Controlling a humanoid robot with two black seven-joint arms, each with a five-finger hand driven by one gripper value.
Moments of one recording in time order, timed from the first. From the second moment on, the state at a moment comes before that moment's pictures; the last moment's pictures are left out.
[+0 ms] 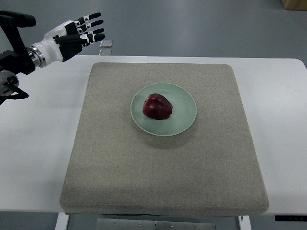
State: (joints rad) left arm -0.93 0.65 -0.54 -0.96 0.05 -0.35 -0.05; right arm -0.03 0.00 -0.02 0.11 0.01 0.08 -0.04
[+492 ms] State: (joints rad) left arm -0.92 0.64 -0.56 -0.78 -0.42 -0.54 0.17; right arm -0.03 0.00 -0.02 0.11 0.01 0.08 -0.04
